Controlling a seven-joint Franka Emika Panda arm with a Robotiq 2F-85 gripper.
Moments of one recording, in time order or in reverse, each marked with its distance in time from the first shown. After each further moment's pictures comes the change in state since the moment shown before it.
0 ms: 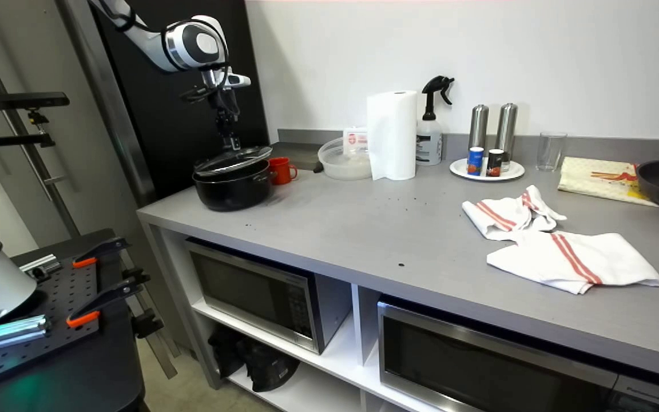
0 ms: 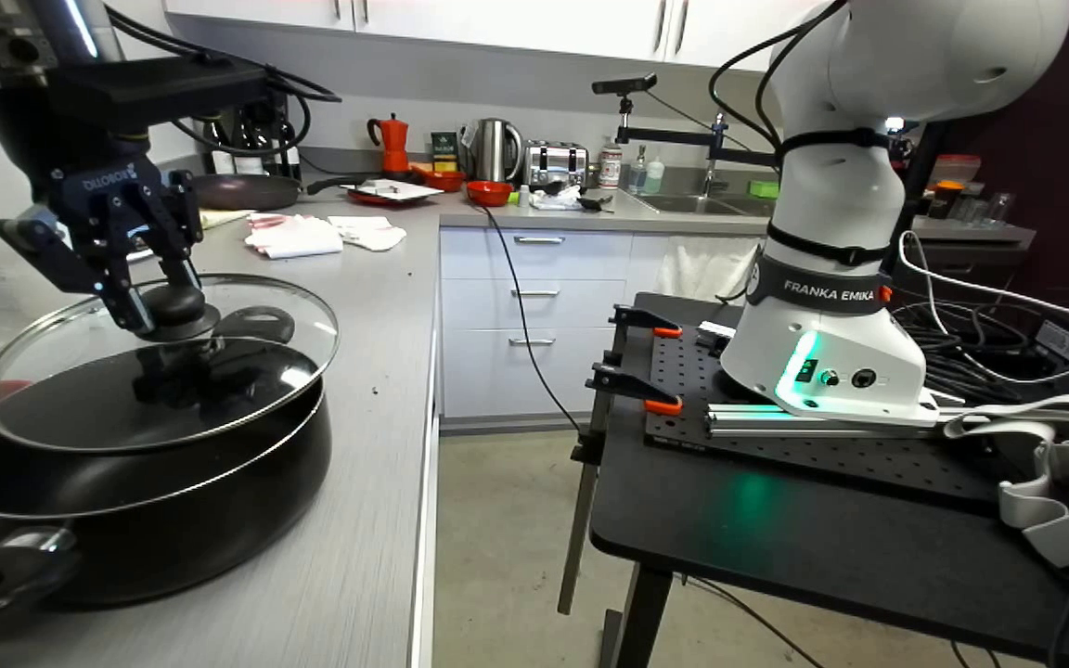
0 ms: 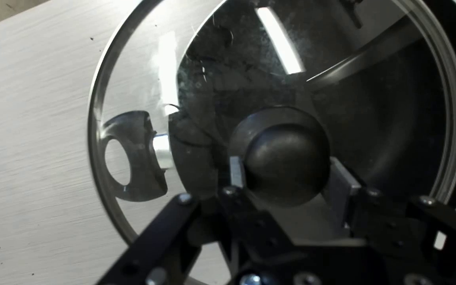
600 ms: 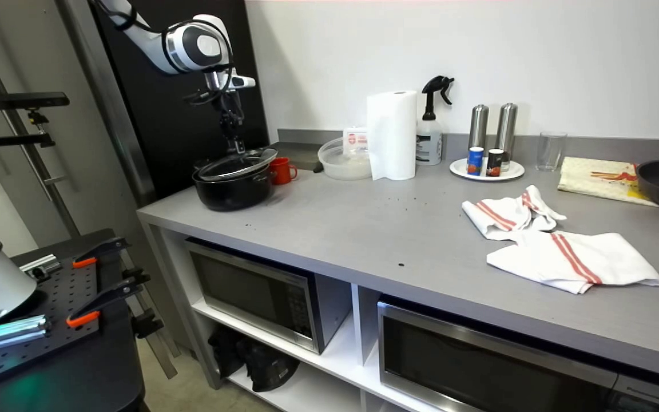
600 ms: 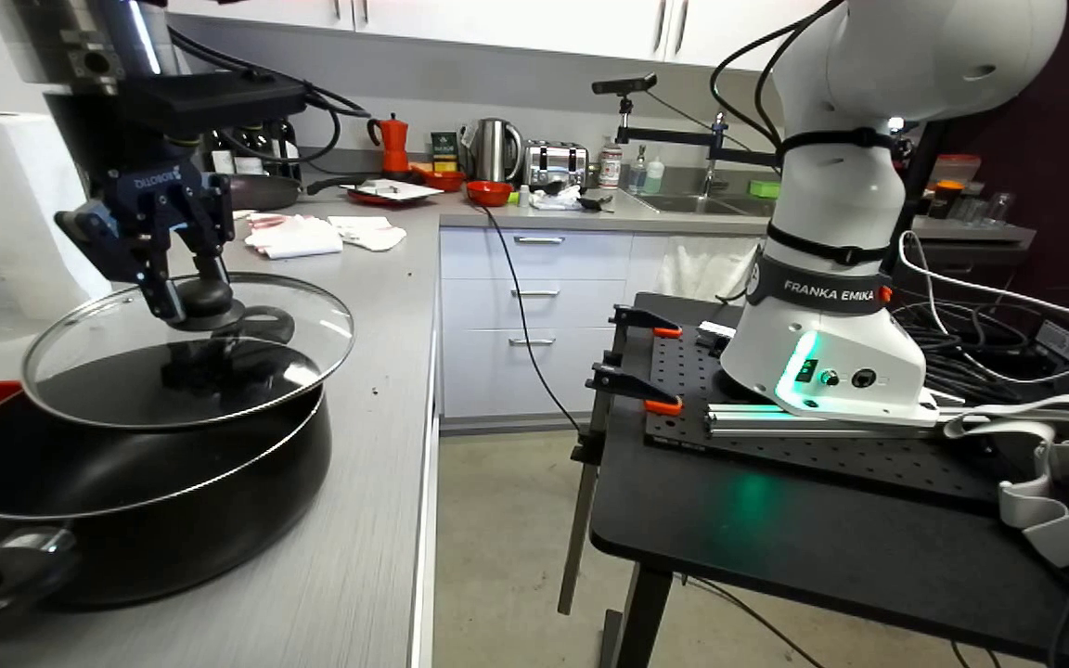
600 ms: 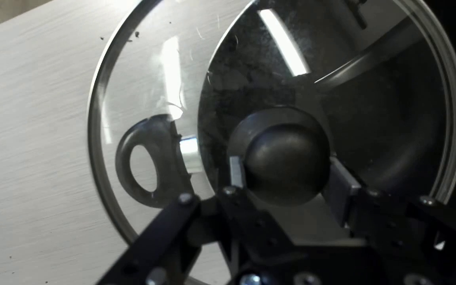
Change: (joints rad) arm -0.055 -0.047 0.000 -0.099 0.018 0.099 -0.030
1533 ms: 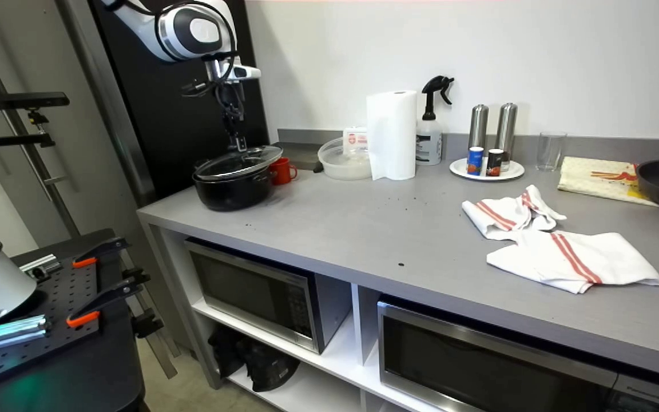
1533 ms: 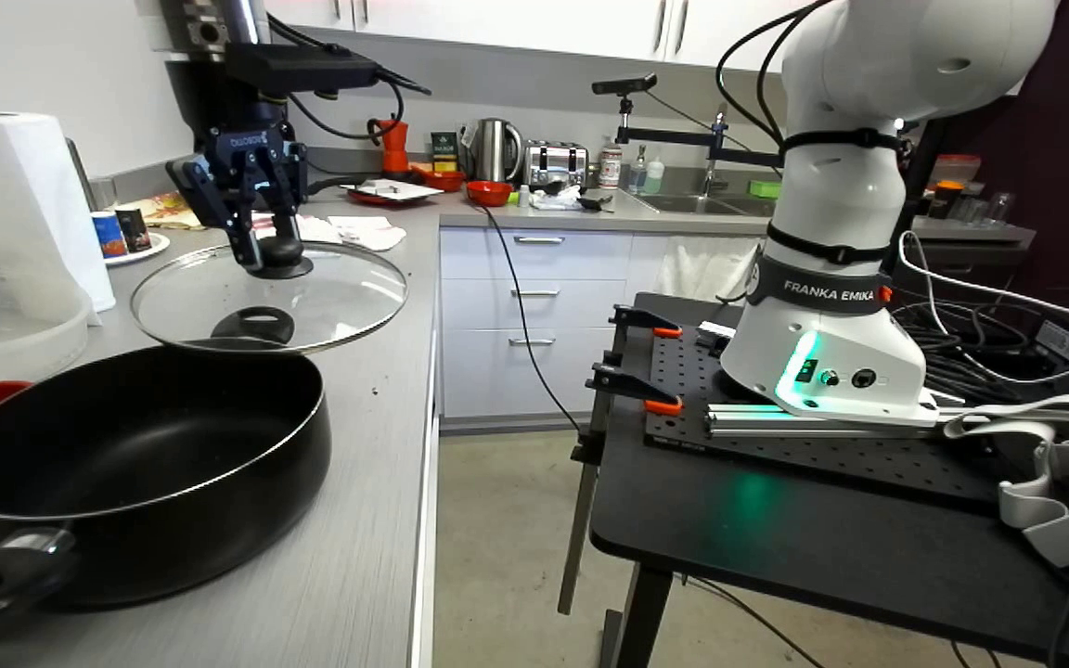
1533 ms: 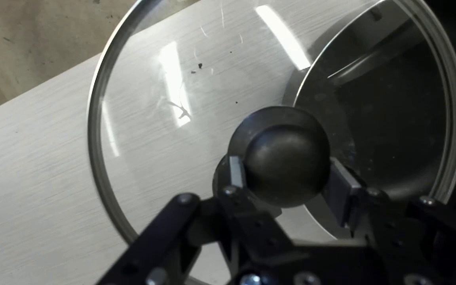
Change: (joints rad) arm -0.123 -0.154 0.001 -0.169 0.054 0.019 -0.054
